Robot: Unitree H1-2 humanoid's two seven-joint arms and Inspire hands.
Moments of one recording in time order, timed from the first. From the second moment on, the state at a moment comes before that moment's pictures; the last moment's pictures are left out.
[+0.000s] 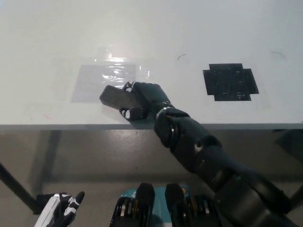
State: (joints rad) left_arm 0.10 0.23 0.03 0.10 -0.07 -0.21 -0.23; right_arm -1.08 0.13 0.57 1.36 -0.52 -0.06 -0.21
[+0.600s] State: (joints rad) left_arm 0.10 0.23 0.03 0.10 -0.07 -0.21 -0.23; right_arm -1.04 -0.19 0.56 1.33 -0.52 -0.14 -0.21
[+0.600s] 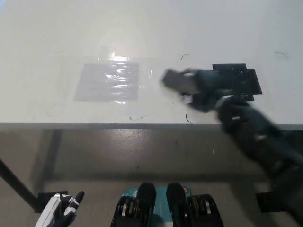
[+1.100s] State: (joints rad) left_arm 0.09 0.23 0.04 0.11 -0.07 -0.21 -0.23; right_arm -0.89 -0.60 0.37 1.33 -0.45 -0.11 -0.19
